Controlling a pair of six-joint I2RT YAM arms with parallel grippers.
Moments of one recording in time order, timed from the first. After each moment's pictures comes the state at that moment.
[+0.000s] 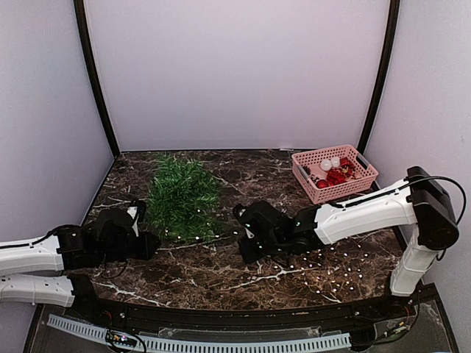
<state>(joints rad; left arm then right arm) -0.87 0.80 0.39 -0.32 -0.24 -0.69 1.18 1.74 1.04 -0.22 0.21 0.53</state>
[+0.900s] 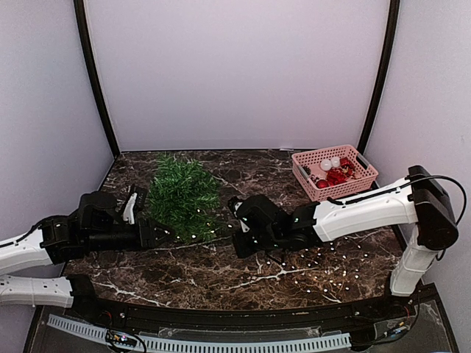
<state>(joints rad) -0.89 0.71 0.54 -0.36 0.03 -0.85 1.18 1.74 1.09 -0.18 0.20 0.53</state>
